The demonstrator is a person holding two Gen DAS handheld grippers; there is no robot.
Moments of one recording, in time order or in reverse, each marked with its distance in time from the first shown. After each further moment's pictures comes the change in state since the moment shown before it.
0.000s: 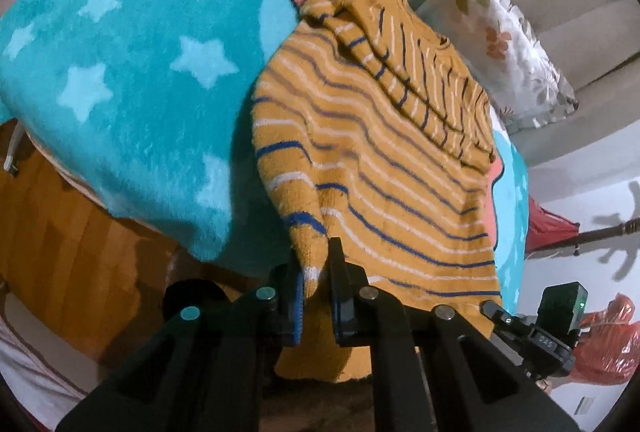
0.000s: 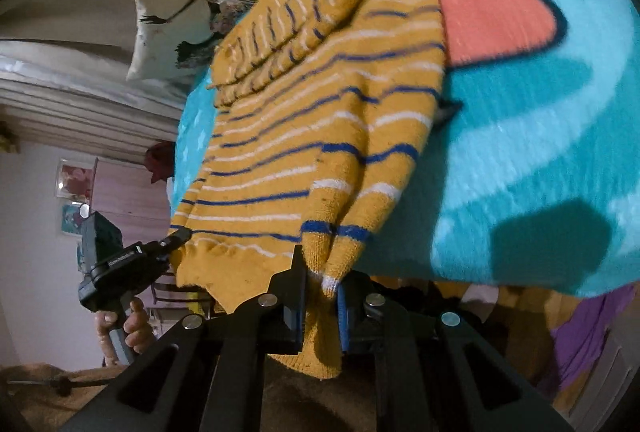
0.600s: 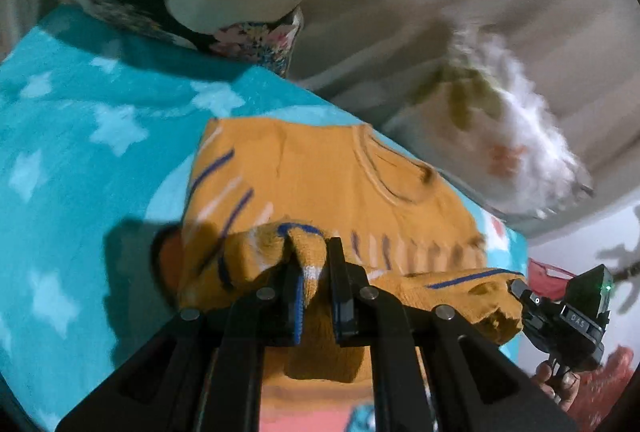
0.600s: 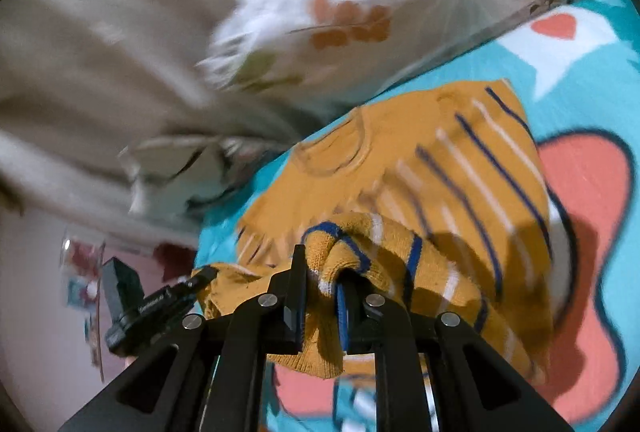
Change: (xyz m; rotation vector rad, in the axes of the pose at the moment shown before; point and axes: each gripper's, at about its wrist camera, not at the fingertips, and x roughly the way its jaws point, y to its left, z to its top) left arm 0.100 -0.087 0.213 0.150 -0.070 -0.010; right arm 0.045 0.045 0.275 0.069 -0.241 -0.006
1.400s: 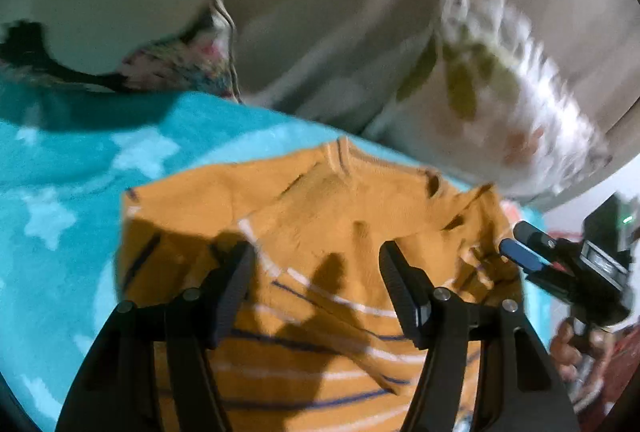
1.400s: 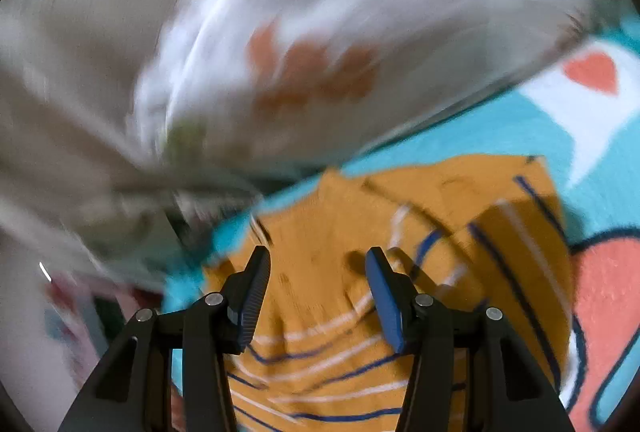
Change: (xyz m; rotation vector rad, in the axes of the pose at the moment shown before) left arm 0.065 -0.026 0.026 0.209 0.003 0.020; right arm 0.063 0.000 0.066 -0.042 -0.036 -0.102
